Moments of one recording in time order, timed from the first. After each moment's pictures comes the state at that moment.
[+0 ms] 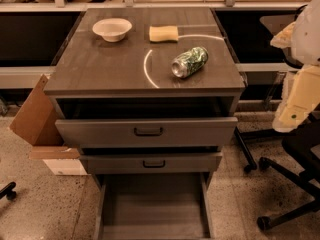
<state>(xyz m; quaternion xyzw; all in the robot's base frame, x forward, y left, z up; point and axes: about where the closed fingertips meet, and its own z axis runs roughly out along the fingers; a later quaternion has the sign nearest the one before) 0.438 -0.217 0.977 -0.60 0.78 -0.03 0.16</state>
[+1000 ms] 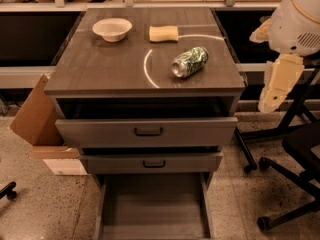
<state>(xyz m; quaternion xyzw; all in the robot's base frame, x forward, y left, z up) 0.497 -0.210 0.956 -0.64 0.75 -0.02 0.16</state>
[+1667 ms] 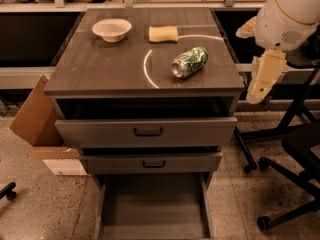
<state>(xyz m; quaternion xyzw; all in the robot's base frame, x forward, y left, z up) 0.532 -0.196 0.947 -0.67 0.72 -0.01 0.18</state>
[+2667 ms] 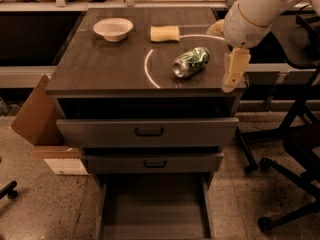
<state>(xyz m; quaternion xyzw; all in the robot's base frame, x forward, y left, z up) 0.616 -0.163 0.907 -0.73 0.65 0.00 0.20</state>
